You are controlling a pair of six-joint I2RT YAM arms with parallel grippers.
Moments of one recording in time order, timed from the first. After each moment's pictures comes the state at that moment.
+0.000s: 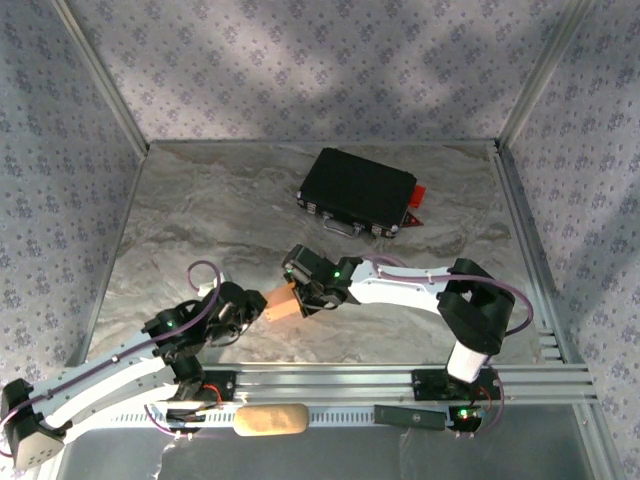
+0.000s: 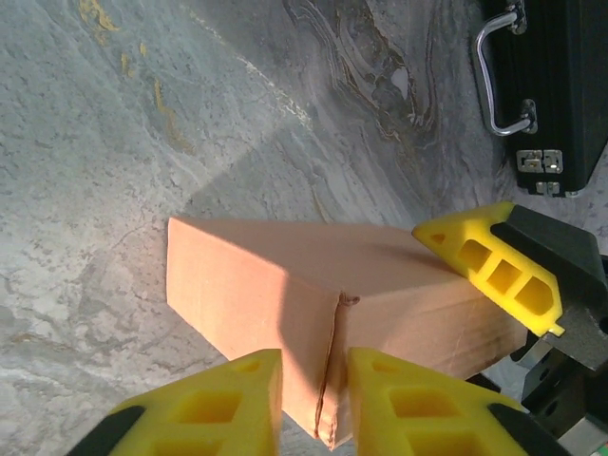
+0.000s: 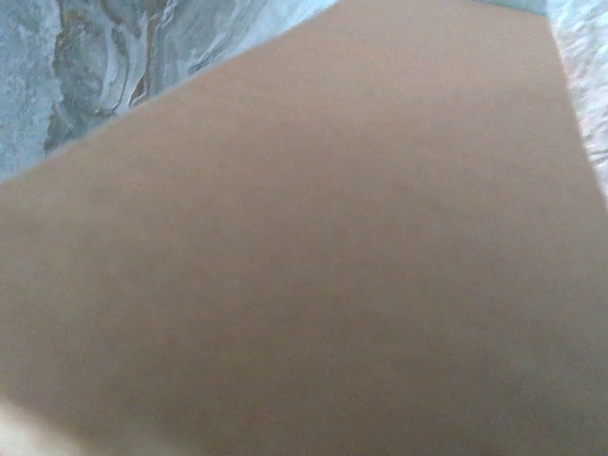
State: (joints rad) left arm -0.97 0.63 0.46 -0.62 -0.23 -1.53; right arm 1.08 1.71 1.11 -0.37 0.01 2.07
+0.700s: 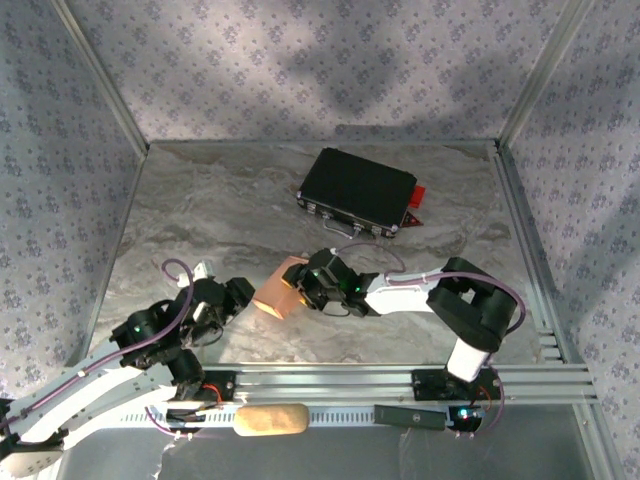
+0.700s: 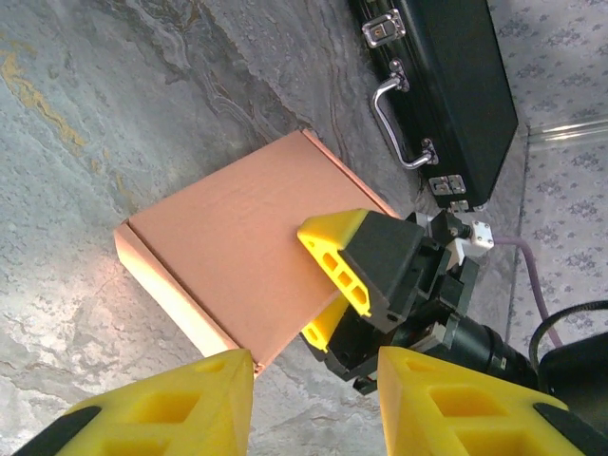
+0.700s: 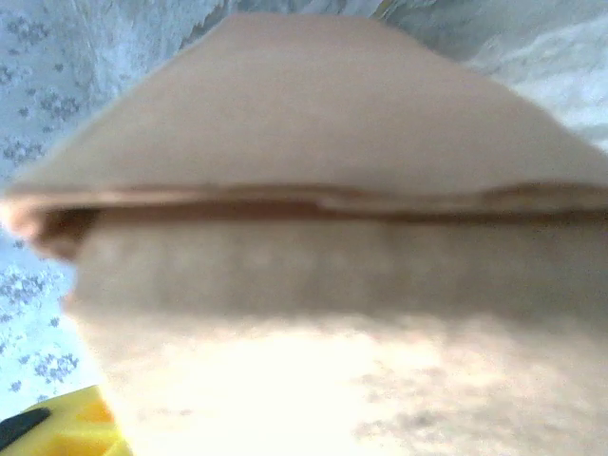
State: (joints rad) left arm -0.98 0.51 0.62 -0.79 -0.32 -1.41; right arm 0.99 1.71 0.79 0.30 -0.11 1.57
